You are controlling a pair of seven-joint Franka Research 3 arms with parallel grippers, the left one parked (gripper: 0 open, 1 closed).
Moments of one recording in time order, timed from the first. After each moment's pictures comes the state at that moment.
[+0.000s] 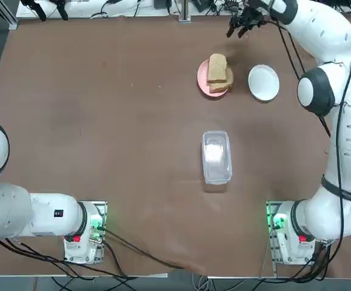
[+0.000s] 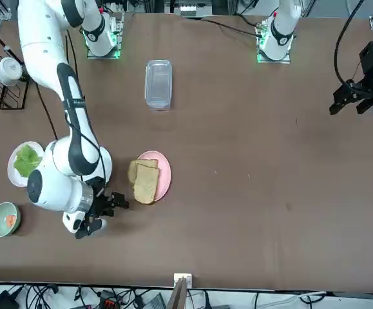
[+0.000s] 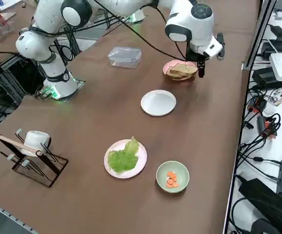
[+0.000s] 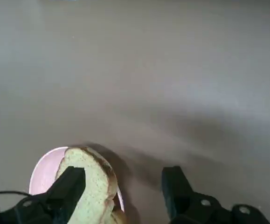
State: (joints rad) arm 0.19 0.89 0.01 -1.13 0.42 2.07 -0.30
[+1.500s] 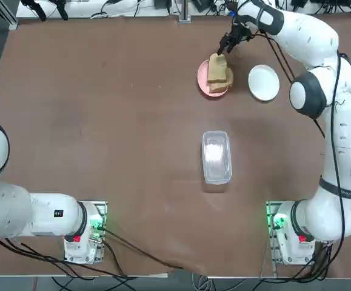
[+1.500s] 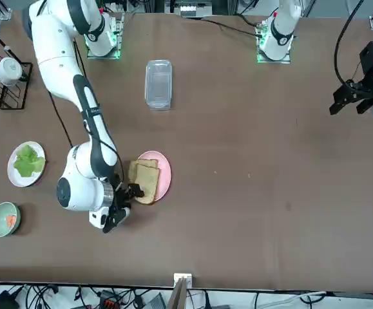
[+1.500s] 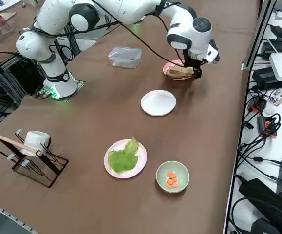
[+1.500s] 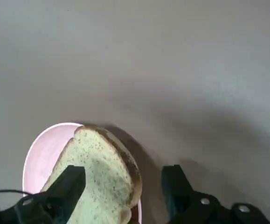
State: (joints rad) arm 0.22 0.96 0.06 -1.12 0.42 2.06 -0.44
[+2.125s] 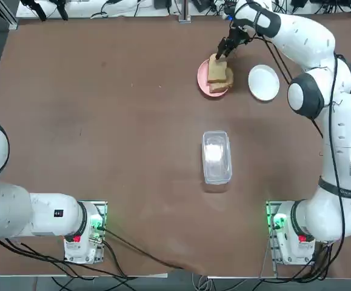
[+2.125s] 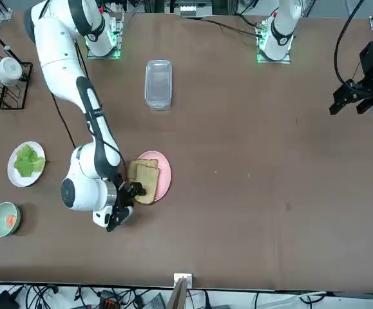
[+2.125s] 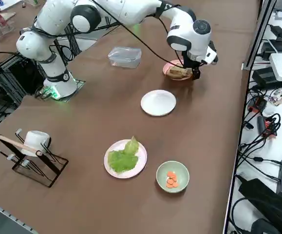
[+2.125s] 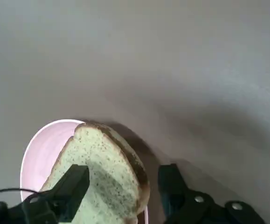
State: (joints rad) arm 0.24 0.98 0.06 -1.12 0.42 2.06 -0.44
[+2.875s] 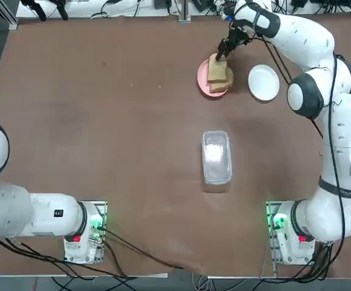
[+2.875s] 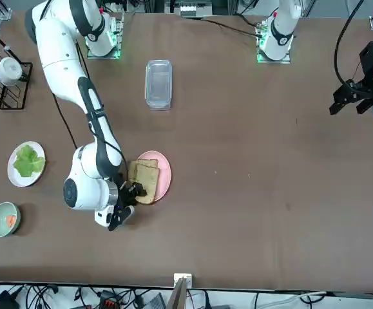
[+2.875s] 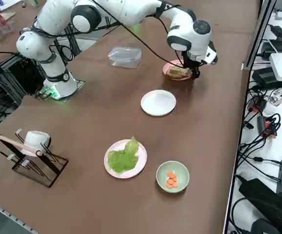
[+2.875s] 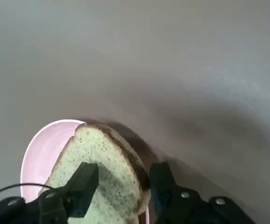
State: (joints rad) arm 0.24 0.98 0.06 -1.12 0.42 2.06 -0.44
